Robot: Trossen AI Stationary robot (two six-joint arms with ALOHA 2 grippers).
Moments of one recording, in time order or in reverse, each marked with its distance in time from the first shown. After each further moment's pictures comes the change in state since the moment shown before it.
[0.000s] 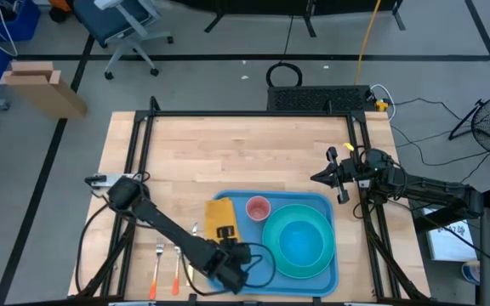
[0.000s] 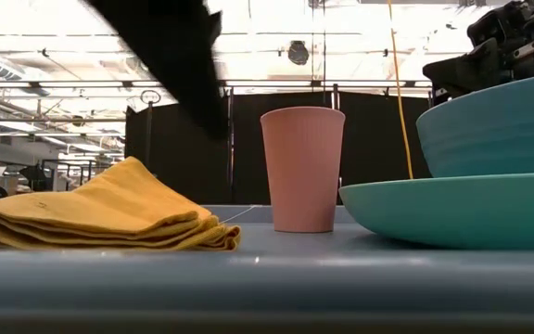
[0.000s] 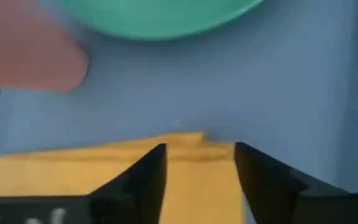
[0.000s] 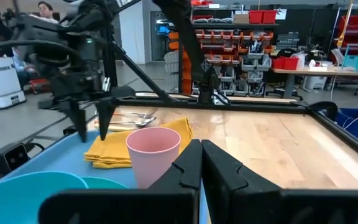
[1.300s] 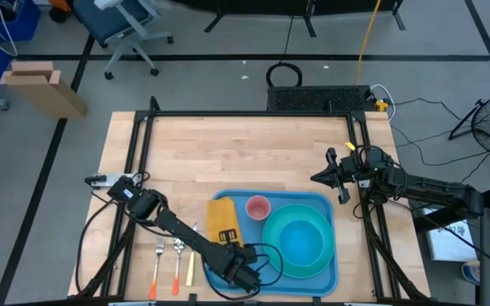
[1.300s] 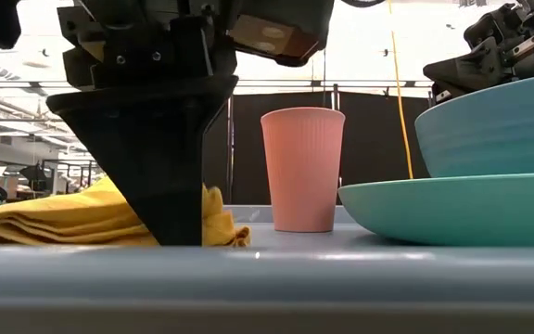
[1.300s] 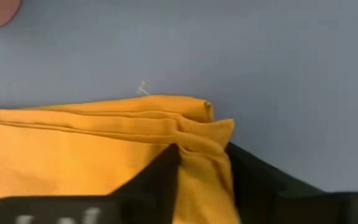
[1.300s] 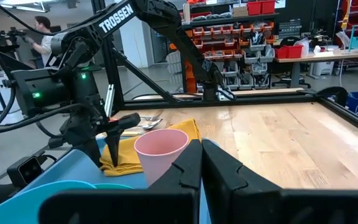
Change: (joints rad) left arm 0.043 0.195 0.164 -0.191 0.139 -0.092; right arm 0.000 0.000 0.000 -0.004 -0.003 0.093
